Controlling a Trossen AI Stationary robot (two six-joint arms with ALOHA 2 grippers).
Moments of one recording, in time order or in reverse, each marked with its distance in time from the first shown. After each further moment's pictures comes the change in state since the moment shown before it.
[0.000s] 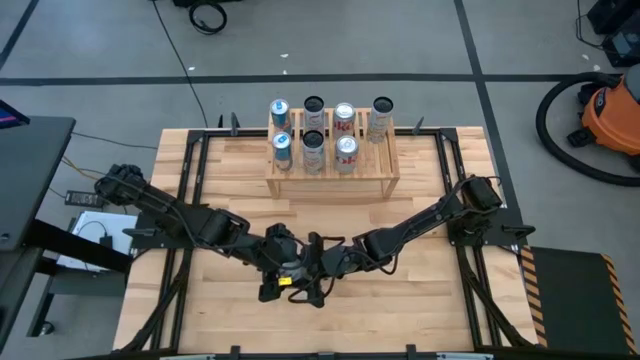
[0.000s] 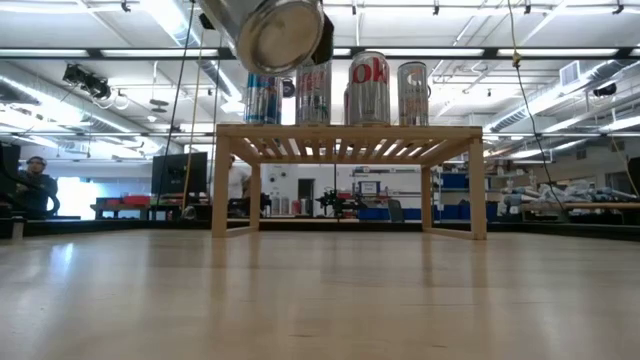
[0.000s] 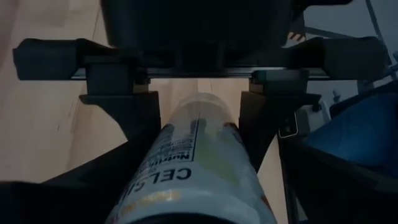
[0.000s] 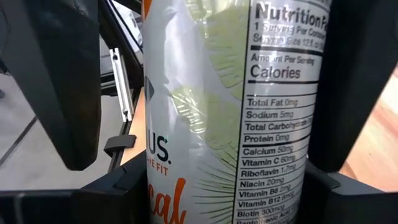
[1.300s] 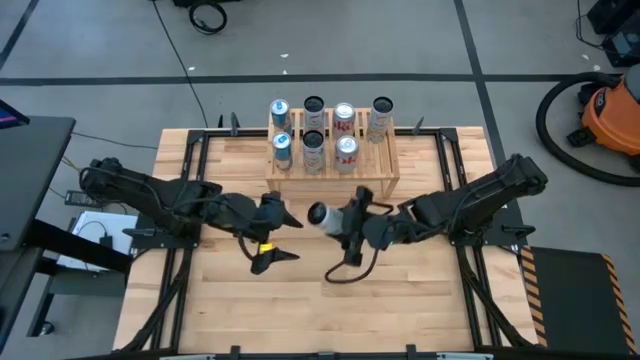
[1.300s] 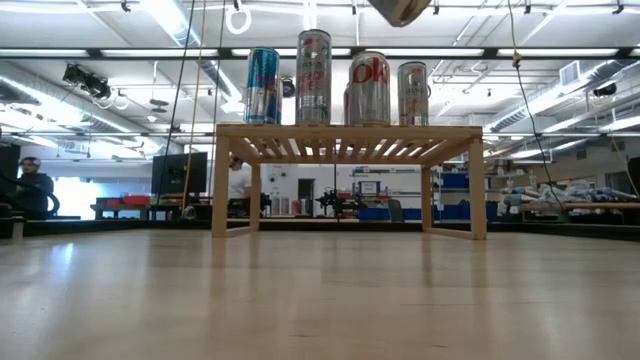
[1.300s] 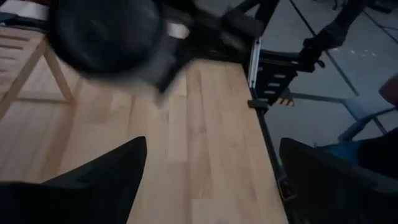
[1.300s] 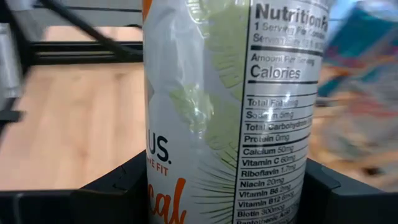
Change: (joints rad) left arm 0.145 -0.183 0.000 0.131 -0.014 0.184; right arm 0.013 -0.406 -0.001 -0.596 0.338 -0.163
